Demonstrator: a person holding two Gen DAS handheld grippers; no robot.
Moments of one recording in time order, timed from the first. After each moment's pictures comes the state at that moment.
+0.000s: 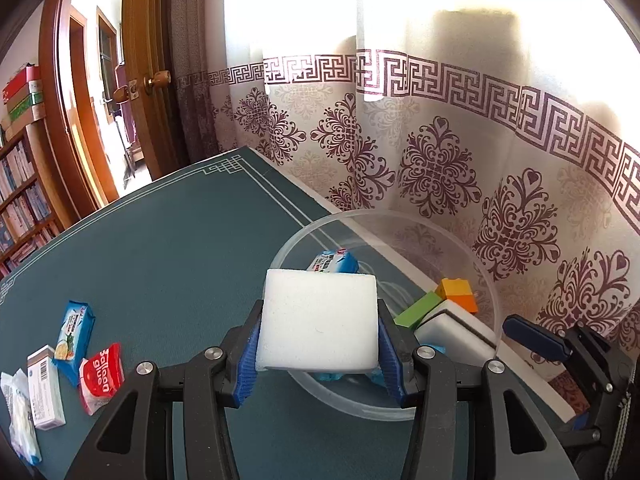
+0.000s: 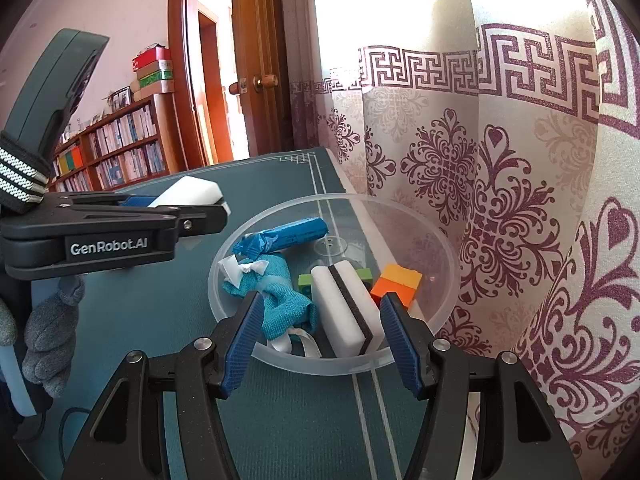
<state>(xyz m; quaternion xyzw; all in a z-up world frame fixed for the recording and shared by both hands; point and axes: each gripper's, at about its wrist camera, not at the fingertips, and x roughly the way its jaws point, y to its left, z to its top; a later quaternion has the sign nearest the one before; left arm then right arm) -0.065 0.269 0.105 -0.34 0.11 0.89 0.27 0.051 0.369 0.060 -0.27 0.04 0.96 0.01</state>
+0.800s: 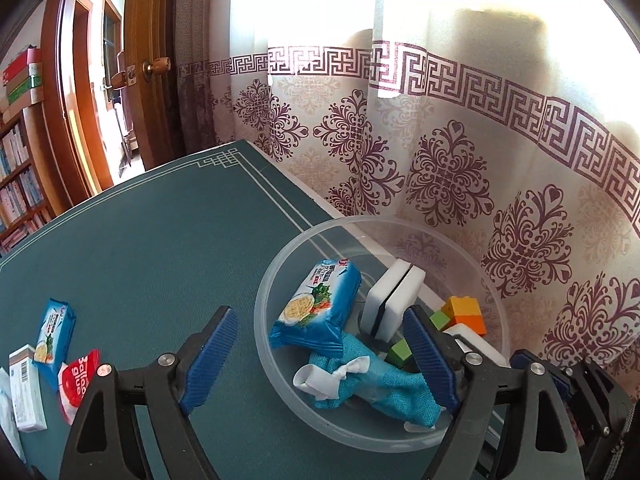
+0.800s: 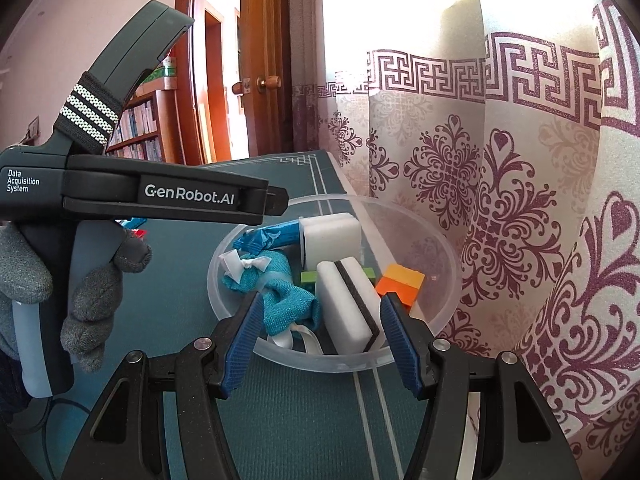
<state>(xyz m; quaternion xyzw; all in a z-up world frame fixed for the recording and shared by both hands) -0.086 0.266 0.095 -0.35 0.08 0.89 0.27 0.050 0.360 0.055 -0.26 0.01 0.97 0.02</state>
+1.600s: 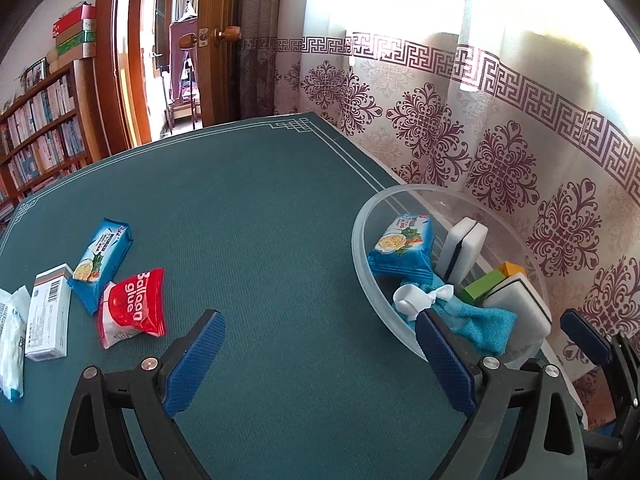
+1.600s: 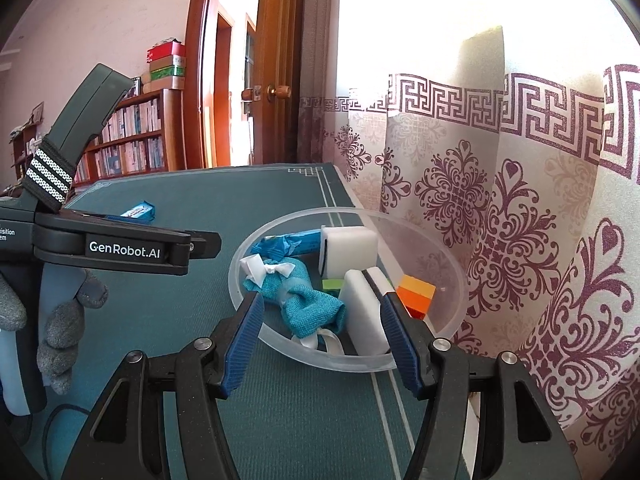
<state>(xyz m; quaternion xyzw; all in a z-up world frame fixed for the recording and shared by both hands) -0.071 0.193 0.073 -0.38 0.04 0.90 0.20 0.061 0.331 0.060 -0.24 -0.02 0.97 0.02</state>
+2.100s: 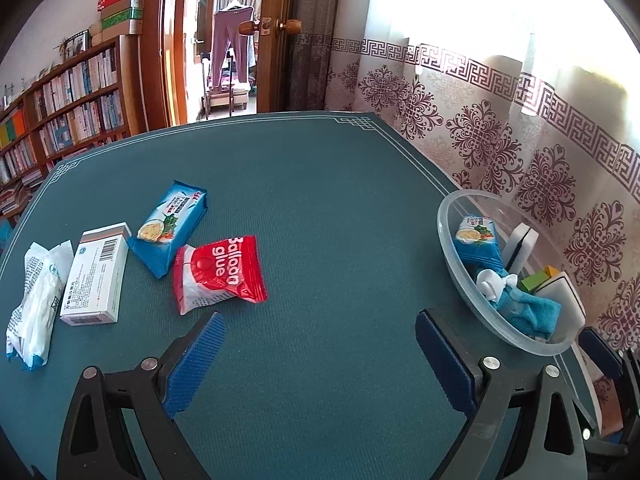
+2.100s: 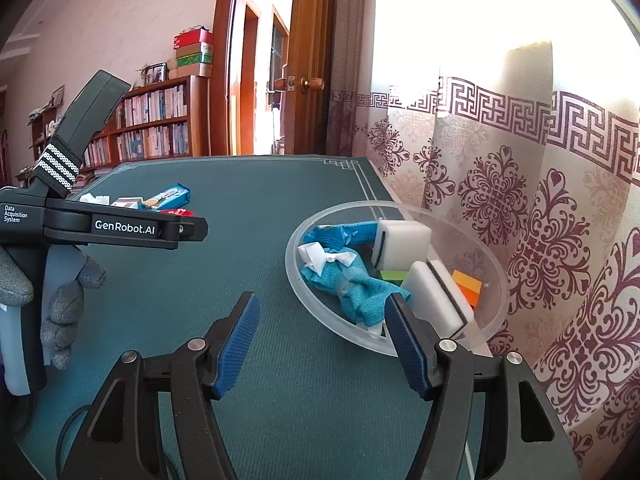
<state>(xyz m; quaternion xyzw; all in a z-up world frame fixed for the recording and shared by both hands) -0.072 0.126 0.064 -0.38 0.00 0.91 0.14 0.063 0.292 0.053 -0.25 -0.04 0.97 -0.02</state>
